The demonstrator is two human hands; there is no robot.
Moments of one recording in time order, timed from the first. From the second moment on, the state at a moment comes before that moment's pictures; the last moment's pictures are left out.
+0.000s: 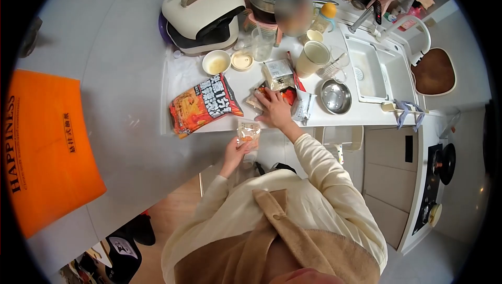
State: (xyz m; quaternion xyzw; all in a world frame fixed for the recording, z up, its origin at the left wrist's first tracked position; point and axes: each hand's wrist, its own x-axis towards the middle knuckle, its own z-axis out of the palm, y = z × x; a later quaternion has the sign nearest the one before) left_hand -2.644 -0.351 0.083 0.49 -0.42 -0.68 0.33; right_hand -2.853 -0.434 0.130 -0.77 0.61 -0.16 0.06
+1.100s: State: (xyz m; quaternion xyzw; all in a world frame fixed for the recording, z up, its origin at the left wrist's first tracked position) left_hand -2.680 -0.370 0.099 0.60 -0.48 -0.53 0.35; right_hand -2.853 -0.456 0.106 -0.78 0.54 -0.30 0.03
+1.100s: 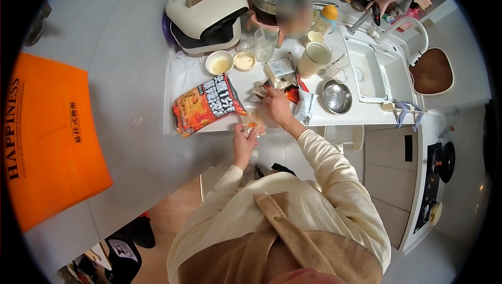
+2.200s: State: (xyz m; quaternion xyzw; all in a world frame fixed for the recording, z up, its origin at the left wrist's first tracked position) left_hand -2.771 -0.416 0.232 0.17 -0.64 -0.70 0.27; right_hand -2.955 -0.343 0.279 -0.44 0.60 -0.56 0.38
